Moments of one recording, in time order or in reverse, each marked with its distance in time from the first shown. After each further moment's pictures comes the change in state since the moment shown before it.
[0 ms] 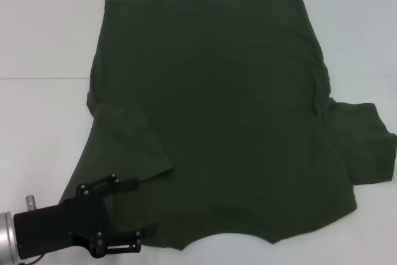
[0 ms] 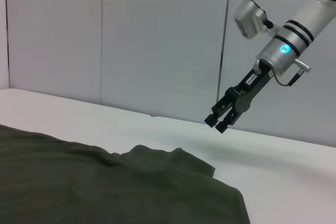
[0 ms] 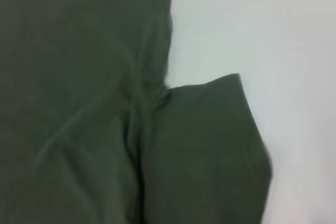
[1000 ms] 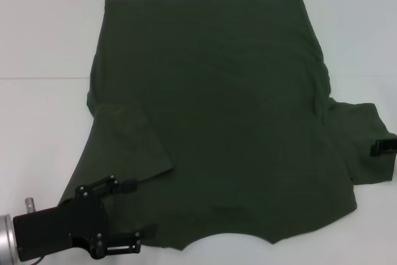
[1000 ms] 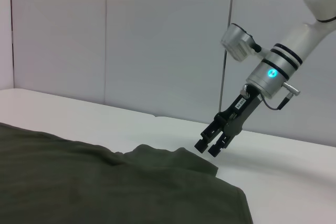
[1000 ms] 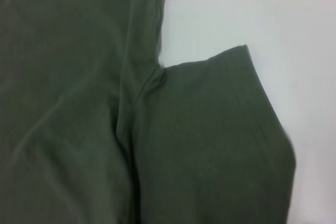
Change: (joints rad) left arm 0.006 -0.005 -0.009 -0.007 0.001 -0.006 0.012; right arm 0.058 -0.001 -0.028 0.267 -0.021 0.228 0.002
